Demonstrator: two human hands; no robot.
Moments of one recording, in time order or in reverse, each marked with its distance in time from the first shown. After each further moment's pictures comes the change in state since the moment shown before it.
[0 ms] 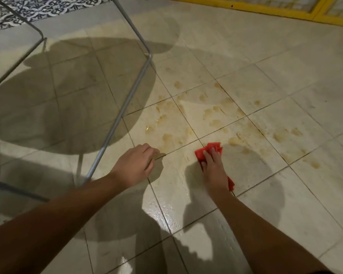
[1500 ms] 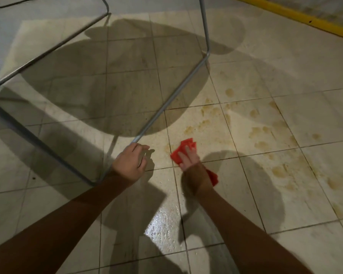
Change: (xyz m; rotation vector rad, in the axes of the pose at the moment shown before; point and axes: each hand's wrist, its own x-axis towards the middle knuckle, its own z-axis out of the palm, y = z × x) left_hand -0.052 -0.074 0.021 -0.283 0.227 -0.514; right_hand 0.028 -0.092 0.080 -0.060 -0.285 -0.693
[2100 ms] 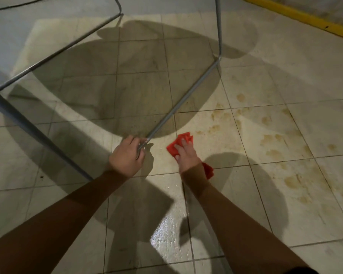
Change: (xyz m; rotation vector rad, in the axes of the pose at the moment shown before) left_hand 0.018 -0.022 -0.015 0.033 0.086 -0.051; right_hand 0.042 -0.017 0.019 -0.015 0.192 0.079
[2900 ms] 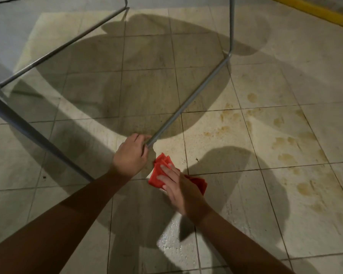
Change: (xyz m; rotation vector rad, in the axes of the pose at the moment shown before) left_hand 0.014 -0.004 0.003 -0.034 0.042 -0.024; right_hand -0.041 -0.039 -0.007 -0.054 -0.133 -0.456
